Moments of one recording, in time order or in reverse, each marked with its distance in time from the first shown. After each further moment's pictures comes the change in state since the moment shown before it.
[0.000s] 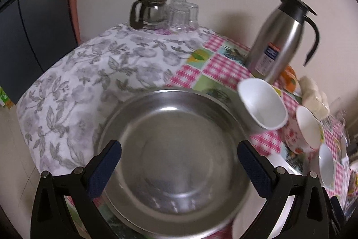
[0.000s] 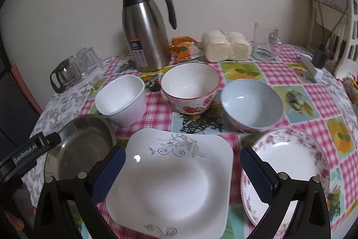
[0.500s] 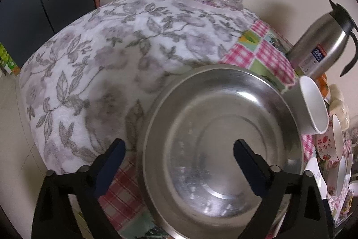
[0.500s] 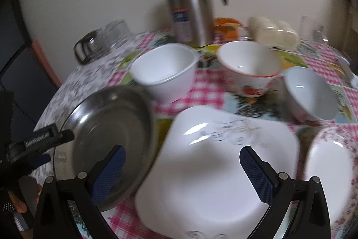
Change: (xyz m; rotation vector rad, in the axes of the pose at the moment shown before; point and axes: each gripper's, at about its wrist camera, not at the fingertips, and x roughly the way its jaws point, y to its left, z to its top) left arm 0.050 0.078 -0.008 -0.143 0.177 0.053; right arm 0.041 0.060 -0.027 -0.115 0.092 0.164
